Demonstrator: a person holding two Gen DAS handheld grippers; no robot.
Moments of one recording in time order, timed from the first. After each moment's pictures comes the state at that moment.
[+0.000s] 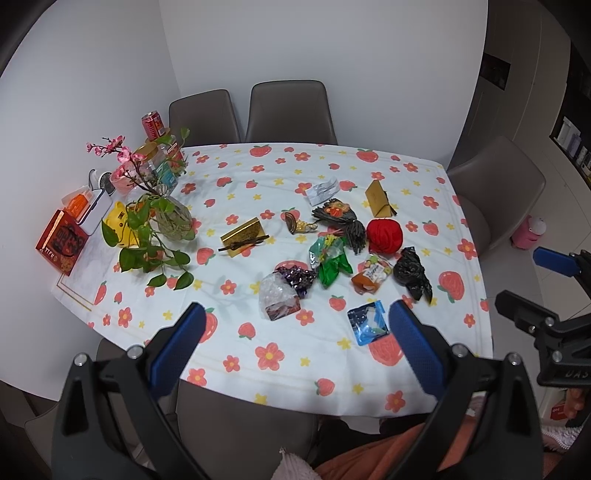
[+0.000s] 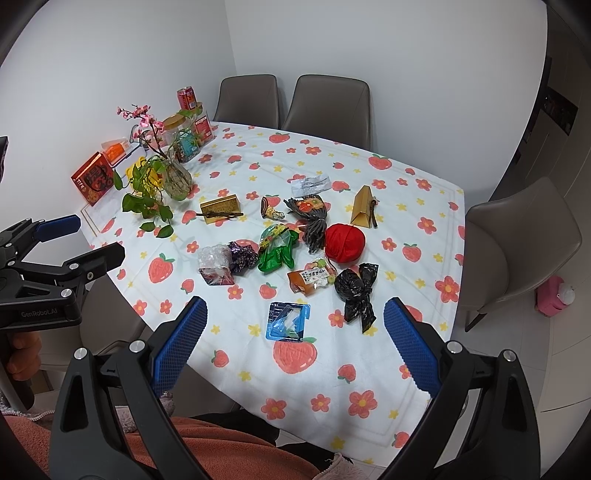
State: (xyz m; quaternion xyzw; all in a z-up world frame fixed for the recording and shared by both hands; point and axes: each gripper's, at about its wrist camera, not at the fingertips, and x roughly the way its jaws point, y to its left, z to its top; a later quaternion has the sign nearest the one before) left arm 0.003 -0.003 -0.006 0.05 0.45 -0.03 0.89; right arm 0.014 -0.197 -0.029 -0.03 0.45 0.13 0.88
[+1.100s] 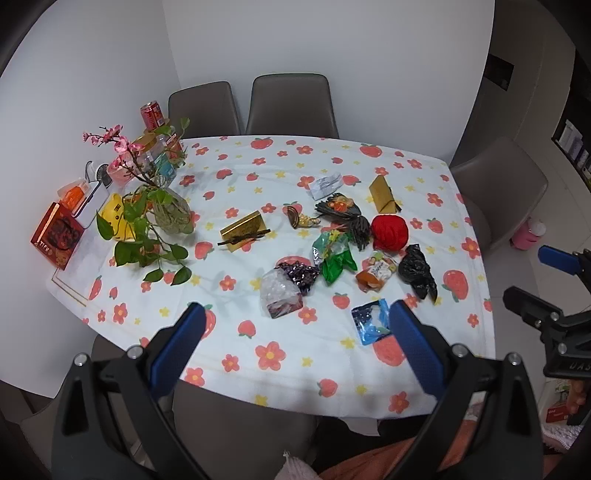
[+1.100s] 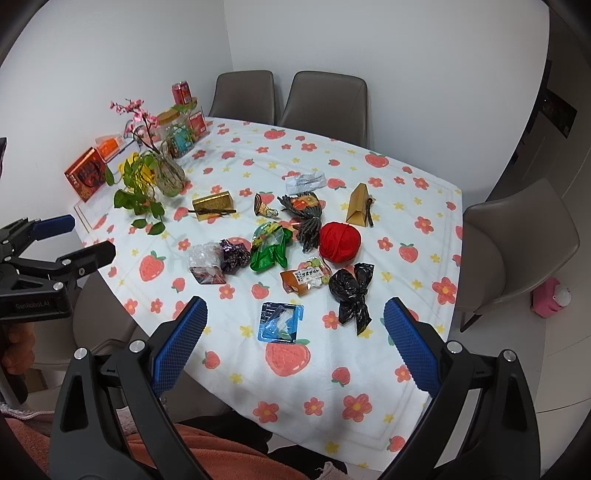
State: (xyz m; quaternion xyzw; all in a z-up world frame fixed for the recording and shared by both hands) left arm 0.026 0.000 -0.024 0.04 0.47 -0.03 0.88; right arm 0.030 -0.195 -0.042 -0.05 0.46 0.13 0.88
